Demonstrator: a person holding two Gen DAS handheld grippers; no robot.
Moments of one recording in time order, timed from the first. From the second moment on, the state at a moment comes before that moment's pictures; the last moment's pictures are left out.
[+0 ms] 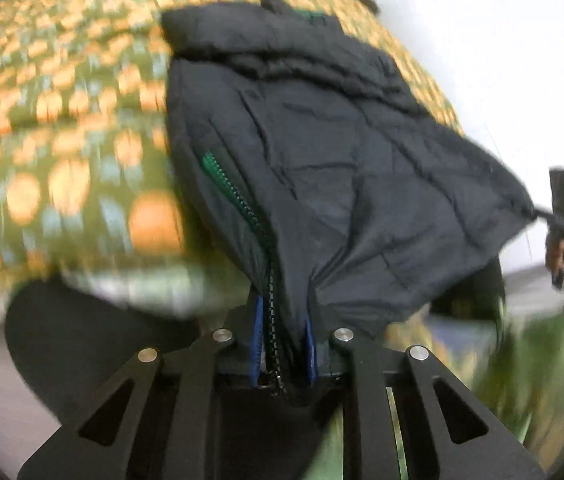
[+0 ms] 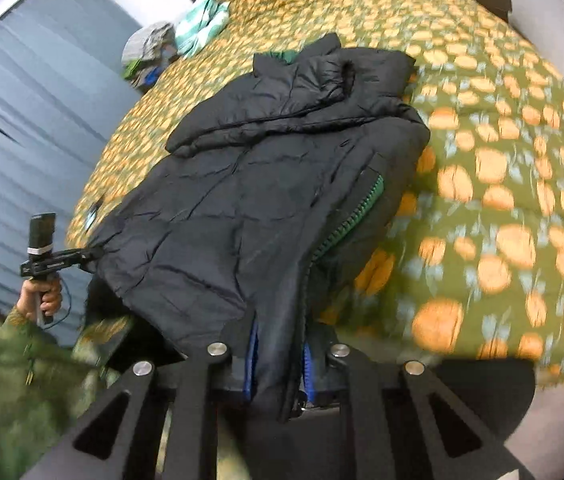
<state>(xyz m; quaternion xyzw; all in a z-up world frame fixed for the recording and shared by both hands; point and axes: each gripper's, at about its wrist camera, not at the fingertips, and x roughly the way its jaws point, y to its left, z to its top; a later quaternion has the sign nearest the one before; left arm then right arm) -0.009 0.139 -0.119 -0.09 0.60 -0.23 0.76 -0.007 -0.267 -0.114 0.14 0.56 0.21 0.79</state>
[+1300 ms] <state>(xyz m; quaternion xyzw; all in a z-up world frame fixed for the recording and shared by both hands) 0.276 0.131 -0.156 -0.12 0.55 -0.15 0.81 0.276 -0.240 -0.179 0.07 0.49 0.10 0.86</state>
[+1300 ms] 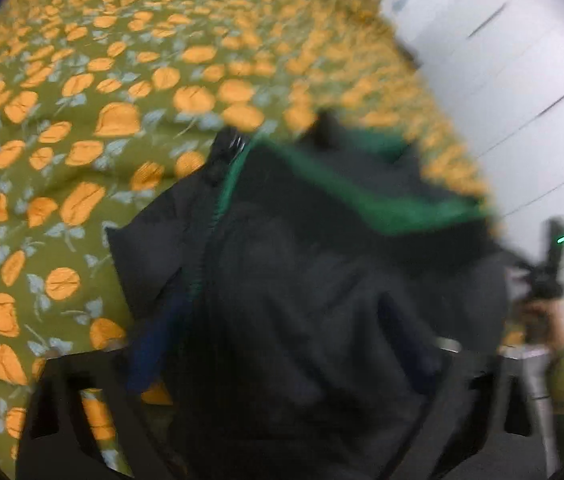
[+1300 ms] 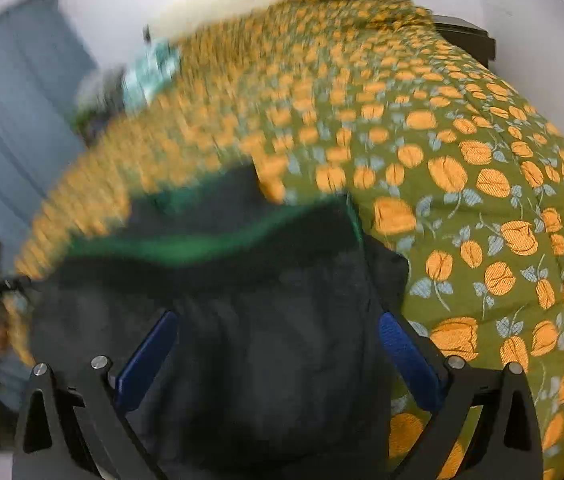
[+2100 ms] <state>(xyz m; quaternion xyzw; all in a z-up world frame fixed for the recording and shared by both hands) 0.307 0.150 -0.211 -0.18 0.45 -0.02 0.88 0.312 -0.238 -0.239 0.06 0.43 -0.01 0.90</state>
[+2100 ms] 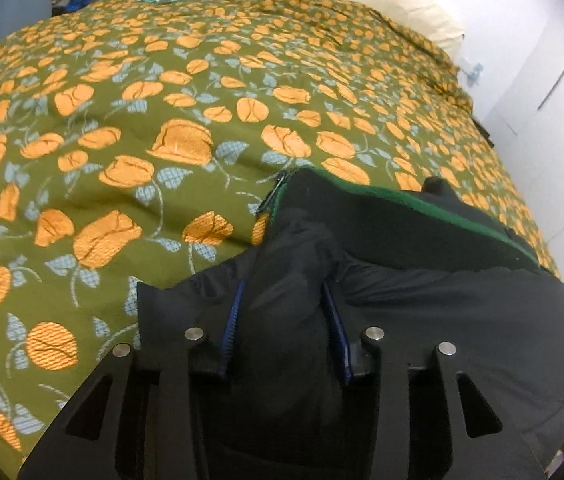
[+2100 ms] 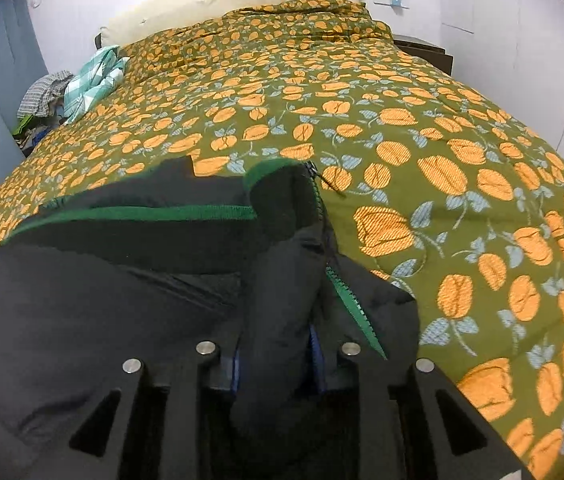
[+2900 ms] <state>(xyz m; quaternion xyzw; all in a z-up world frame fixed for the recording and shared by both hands) 0.264 0.123 -0.091 -0.16 0.38 -0.09 0.91 0.277 -0.249 -0.186 0.08 0.36 0.01 0.93</state>
